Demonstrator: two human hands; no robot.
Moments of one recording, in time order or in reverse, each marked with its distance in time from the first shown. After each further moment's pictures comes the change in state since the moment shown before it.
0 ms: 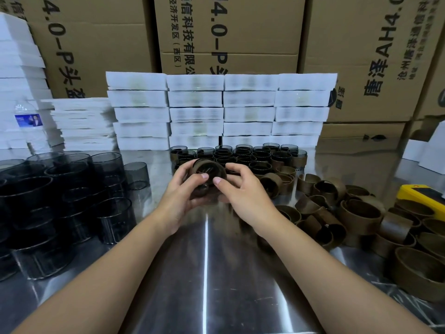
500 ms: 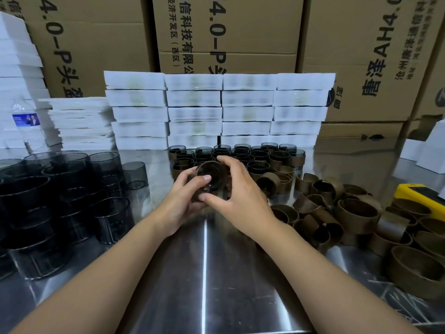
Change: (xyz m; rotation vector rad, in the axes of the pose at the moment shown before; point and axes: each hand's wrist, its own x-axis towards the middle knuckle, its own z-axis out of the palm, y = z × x) left_hand -0.001 -0.003 0.002 -0.038 -0.041 -0.109; right_hand -0.008 0.006 -0.006 -0.534 0.012 -0.384
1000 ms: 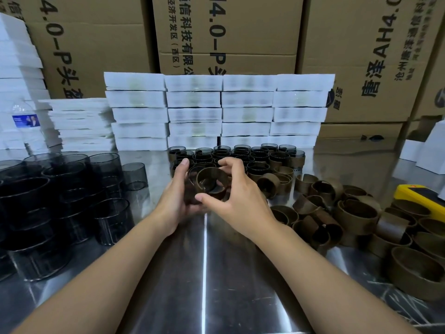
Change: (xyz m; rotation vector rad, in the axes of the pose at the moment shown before) left_hand -0.002 0.009 0.005 0.021 0.153 -0.068; right_hand -0.004 -0.006 -0.003 0.011 -0.005 0.006
